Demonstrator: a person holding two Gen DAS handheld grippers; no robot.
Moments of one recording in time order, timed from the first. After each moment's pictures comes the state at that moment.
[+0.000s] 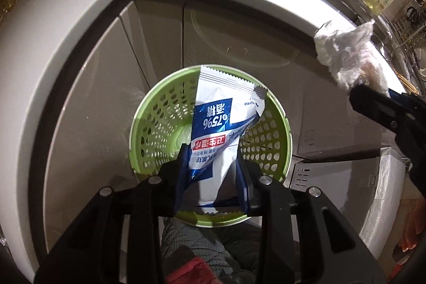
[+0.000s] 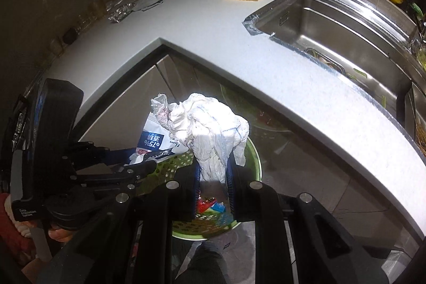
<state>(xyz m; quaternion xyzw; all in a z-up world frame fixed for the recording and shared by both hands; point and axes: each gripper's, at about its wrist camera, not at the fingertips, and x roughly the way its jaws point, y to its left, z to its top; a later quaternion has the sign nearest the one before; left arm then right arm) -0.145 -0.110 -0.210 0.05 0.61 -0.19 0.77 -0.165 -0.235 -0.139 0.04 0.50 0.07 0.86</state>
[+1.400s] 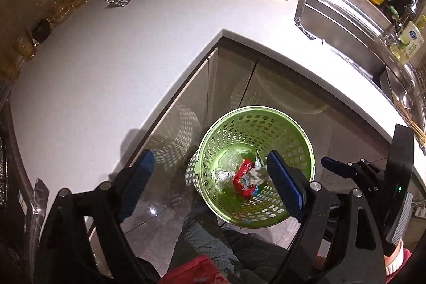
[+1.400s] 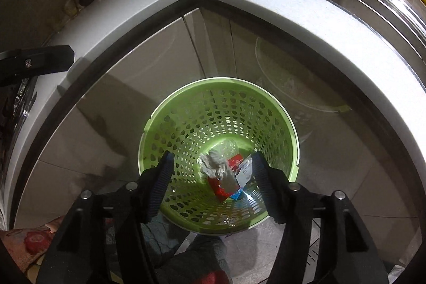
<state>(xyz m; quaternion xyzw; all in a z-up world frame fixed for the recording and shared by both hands) -0.142 -0.042 -0.115 0.03 0.55 -0.07 0.83 -0.165 -0.197 -0.198 0.01 0.53 0.14 0.84</state>
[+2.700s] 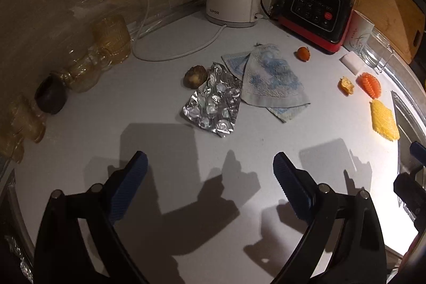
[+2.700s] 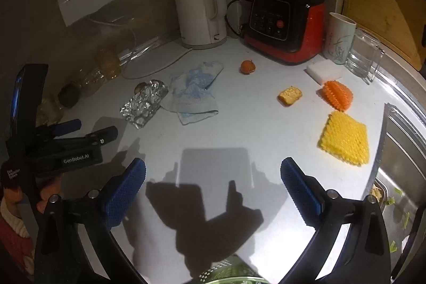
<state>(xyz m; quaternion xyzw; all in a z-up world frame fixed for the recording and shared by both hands) 0.155 0.128 -0.108 -0.02 0.47 0.02 0.88 0.131 -0.072 -0.071 0.00 0.41 0.12 0.90</state>
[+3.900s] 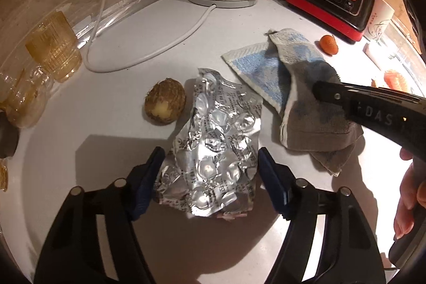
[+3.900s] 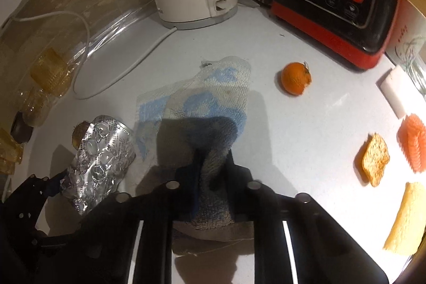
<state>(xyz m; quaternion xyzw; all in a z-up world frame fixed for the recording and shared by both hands) 0.256 0.118 -0.169 0.00 0.51 -0.02 0.86 0.323 -0.018 -0.150 0.01 0.50 0.11 0.86</state>
